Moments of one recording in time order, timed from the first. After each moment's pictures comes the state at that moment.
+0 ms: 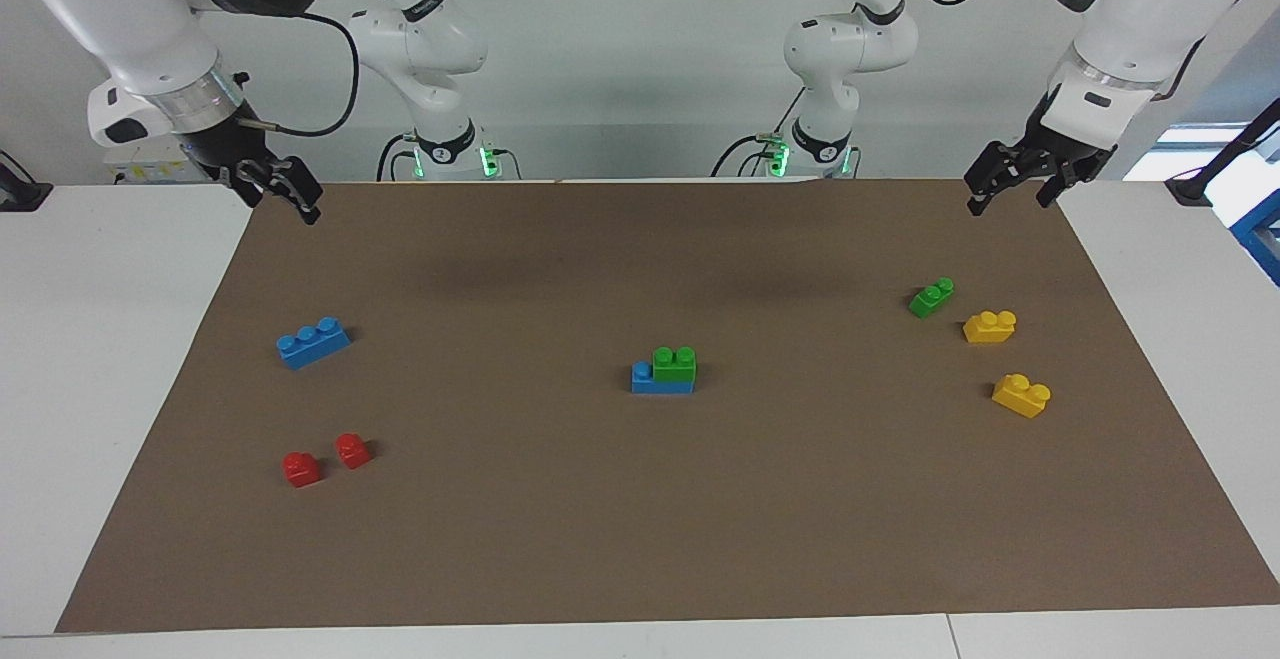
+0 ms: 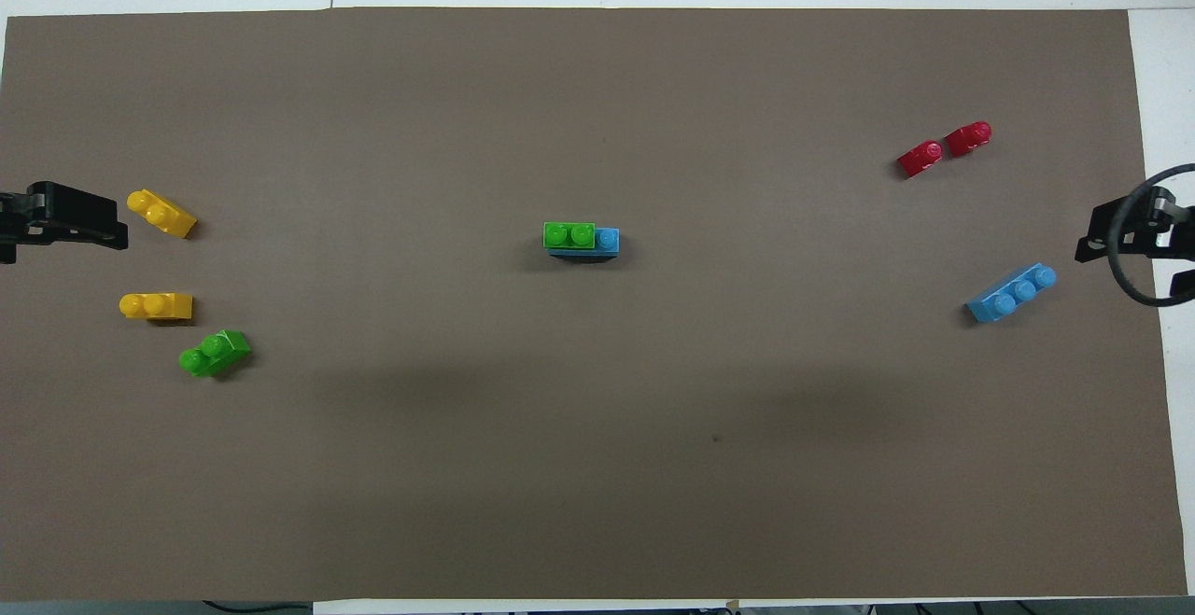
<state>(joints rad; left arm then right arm) 0.06 -0.03 -0.08 -1.60 0.00 1.55 -0.08 -0.12 -0.06 0.01 -1.72 0.06 1.55 0.39</state>
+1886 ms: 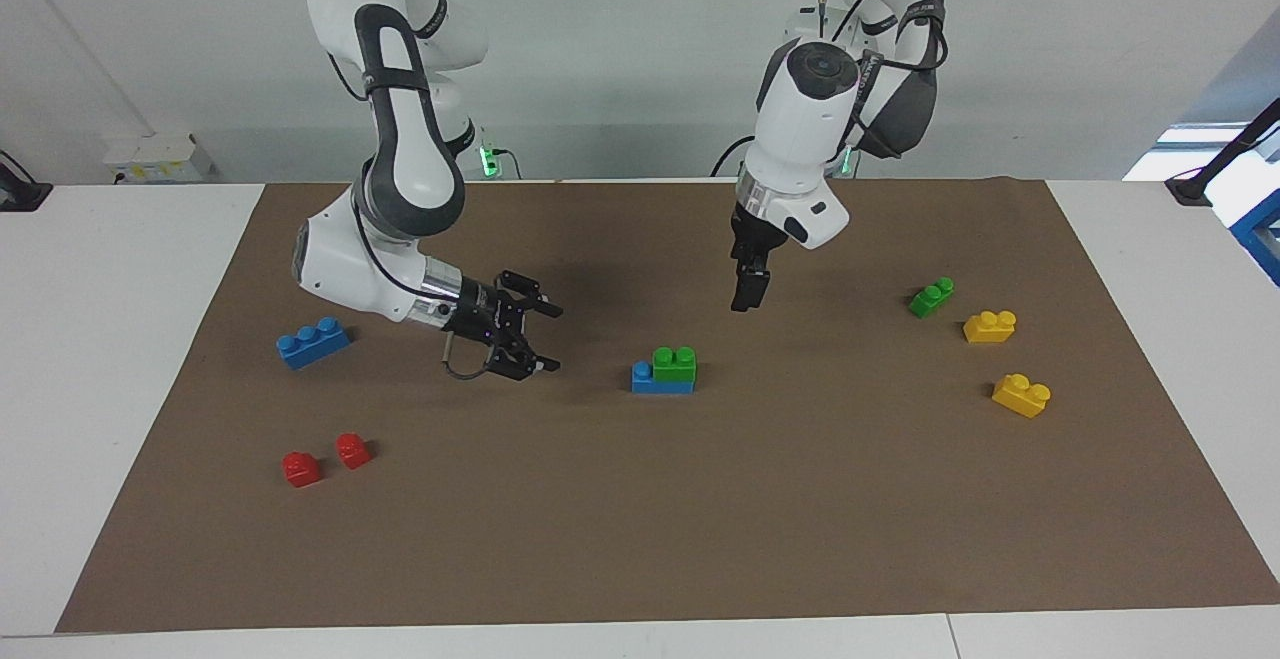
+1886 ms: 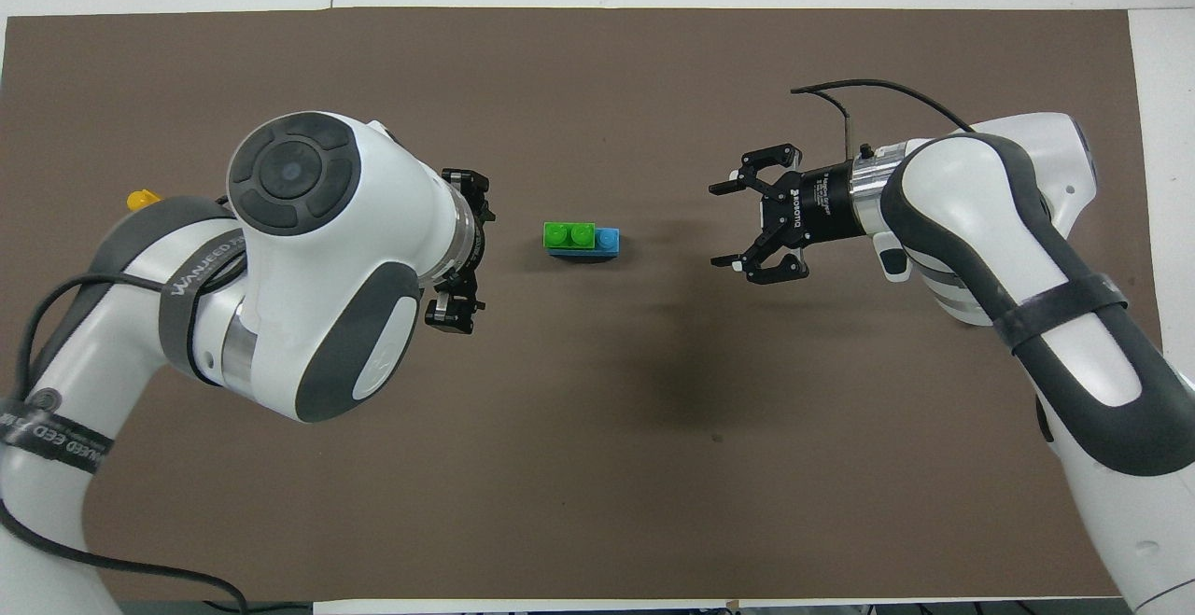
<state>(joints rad) -0.45 0.15 -0.11 -1.78 -0.07 1.99 -1.91 0.15 0.31 0.02 -1.90 1.04 2.07 1.21</state>
